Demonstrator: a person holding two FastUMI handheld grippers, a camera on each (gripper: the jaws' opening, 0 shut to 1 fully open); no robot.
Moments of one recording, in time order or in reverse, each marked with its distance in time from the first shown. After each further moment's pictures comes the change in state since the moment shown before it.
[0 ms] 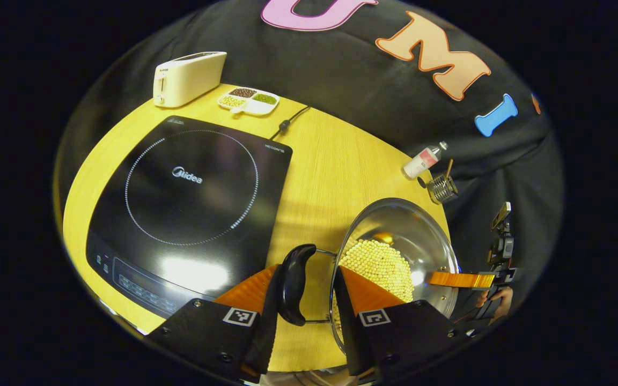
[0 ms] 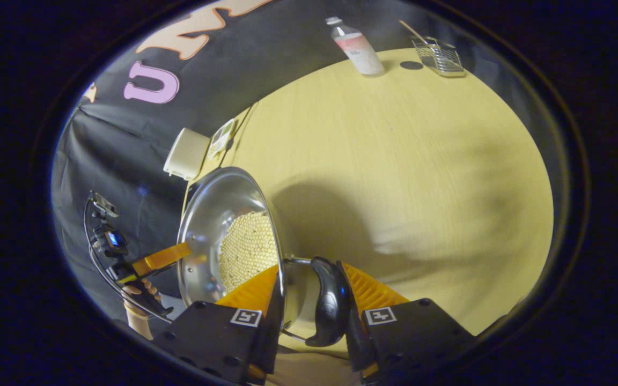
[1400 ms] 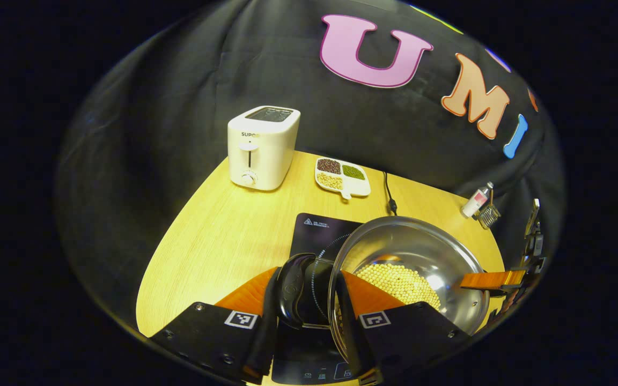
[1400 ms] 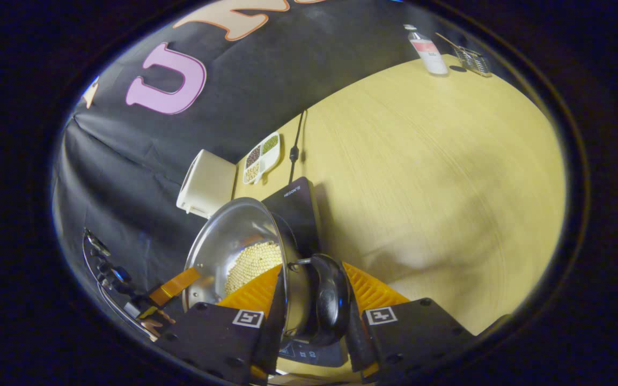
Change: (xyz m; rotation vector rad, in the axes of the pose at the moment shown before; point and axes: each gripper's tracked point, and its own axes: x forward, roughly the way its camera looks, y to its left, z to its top) left arm -0.039 0.242 0.157 0.148 -0.248 0.146; right arm 0.145 0.244 0.007 0.175 -0.249 0.009
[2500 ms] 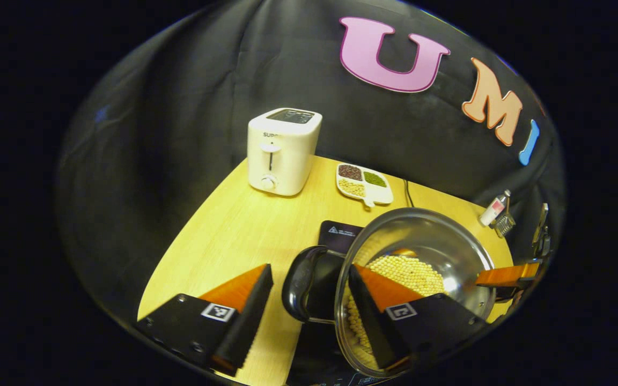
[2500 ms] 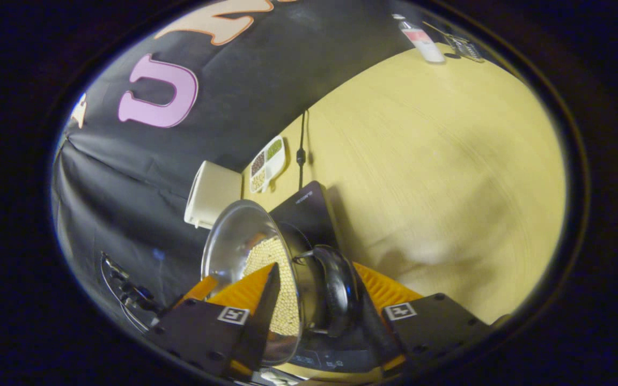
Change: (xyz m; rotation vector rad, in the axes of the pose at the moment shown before) left arm 0.019 0.029 0.000 -0.033 -0.047 0.093; right arm 0.017 0.021 0.012 0.095 -0.023 0.047
